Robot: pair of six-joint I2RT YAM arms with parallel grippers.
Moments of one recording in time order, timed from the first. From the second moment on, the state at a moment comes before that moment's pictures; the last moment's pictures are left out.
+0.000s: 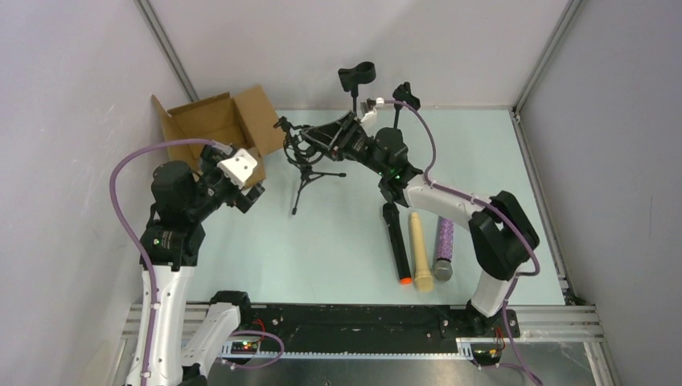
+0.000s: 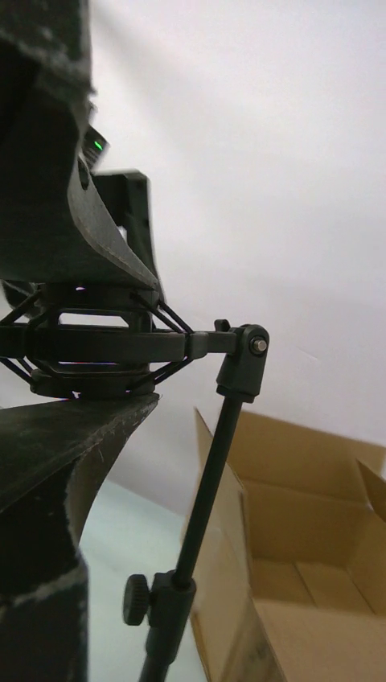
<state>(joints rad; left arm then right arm) -0.03 0.76 1.09 -0.63 0.42 0.66 0.71 1.79 1.28 0.72 -0.26 1.32</state>
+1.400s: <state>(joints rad) -0.03 0.65 1.10 -0.64 0.33 0.47 0.83 1.49 0.82 0.82 -0.44 1.43</state>
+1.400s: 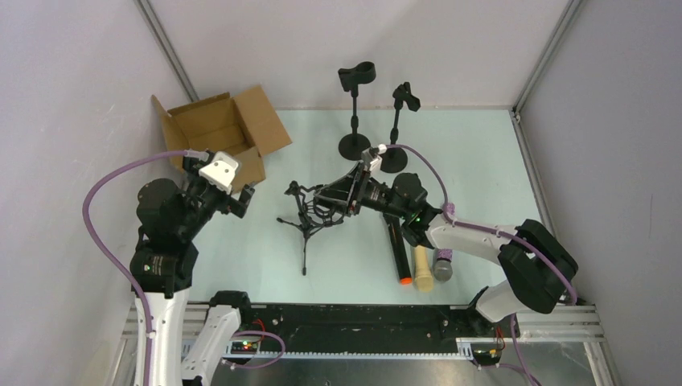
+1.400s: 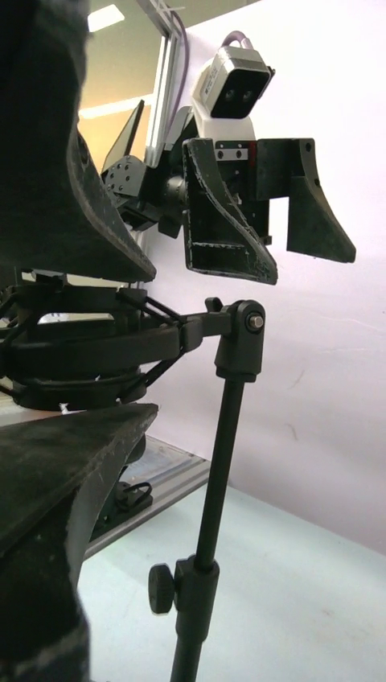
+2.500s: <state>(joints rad) -0.03 0.72 1.19 -0.68 0.34 0.34 0.62 1.10 1.10 -0.67 -0.07 0.72</state>
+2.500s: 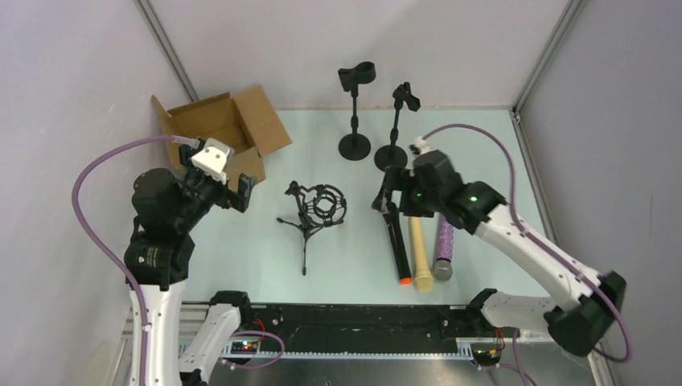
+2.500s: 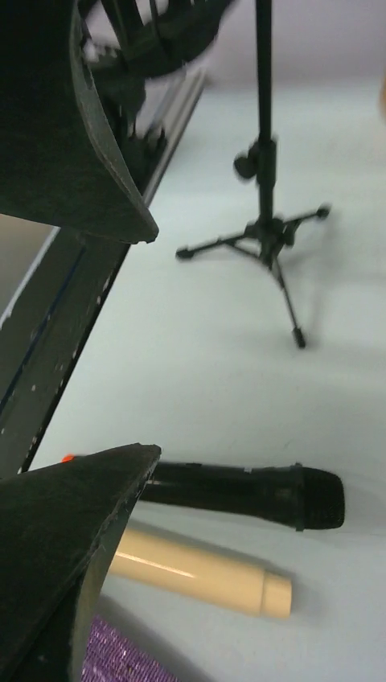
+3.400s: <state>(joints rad) 0.06 0.85 1.25 -0.82 0.24 0.27 0.69 1.56 1.12 -0.68 0.13 0.57</state>
